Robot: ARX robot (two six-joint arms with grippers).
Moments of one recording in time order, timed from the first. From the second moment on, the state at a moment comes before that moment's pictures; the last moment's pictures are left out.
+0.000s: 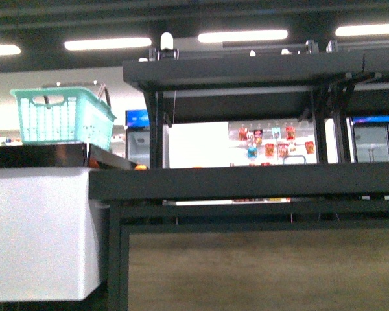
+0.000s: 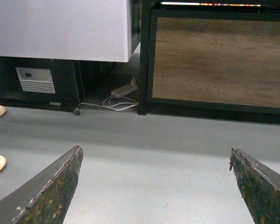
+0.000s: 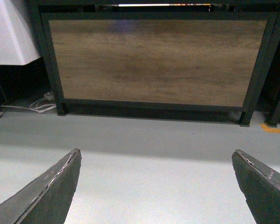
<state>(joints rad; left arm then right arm) 0.00 0.00 0.01 0.00 0.00 0.00 0.00 0.00 0.02 0.00 0.00 0.00</state>
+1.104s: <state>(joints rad) 0.00 0.00 0.01 0.00 0.00 0.00 0.00 0.00 0.02 0.00 0.00 0.00</state>
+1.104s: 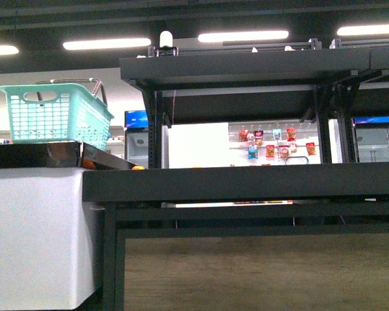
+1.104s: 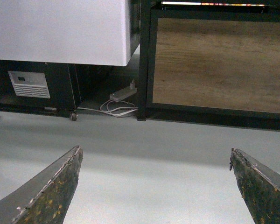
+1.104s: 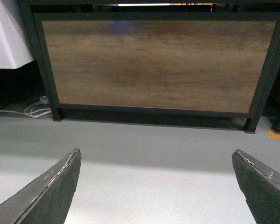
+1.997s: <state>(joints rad) 0.00 0.00 0.01 0.00 0.00 0.00 0.00 0.00 0.02 0.00 0.00 0.00</state>
